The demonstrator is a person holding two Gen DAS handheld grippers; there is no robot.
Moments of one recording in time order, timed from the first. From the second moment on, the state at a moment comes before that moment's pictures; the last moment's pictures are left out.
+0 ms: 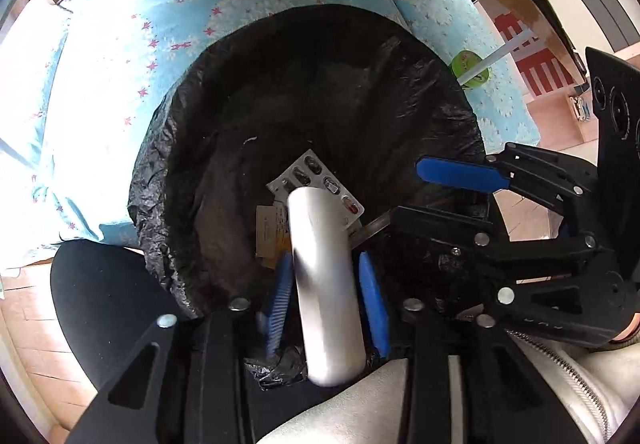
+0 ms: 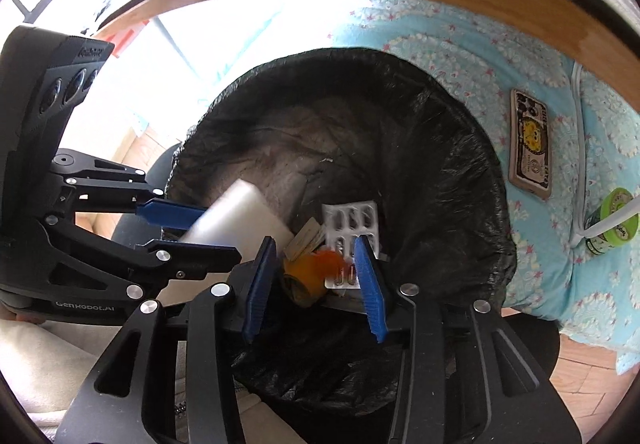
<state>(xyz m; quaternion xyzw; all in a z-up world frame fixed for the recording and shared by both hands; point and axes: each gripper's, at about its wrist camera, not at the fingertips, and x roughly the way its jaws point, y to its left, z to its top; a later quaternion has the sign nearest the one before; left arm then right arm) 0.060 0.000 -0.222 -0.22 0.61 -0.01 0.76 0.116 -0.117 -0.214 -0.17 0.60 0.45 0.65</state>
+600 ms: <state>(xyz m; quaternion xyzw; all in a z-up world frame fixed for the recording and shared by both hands) 0.035 -0.003 -0.170 -0.20 0.56 0.00 0.80 0.107 -0.135 -0.156 -0.17 0.55 0.46 0.68</state>
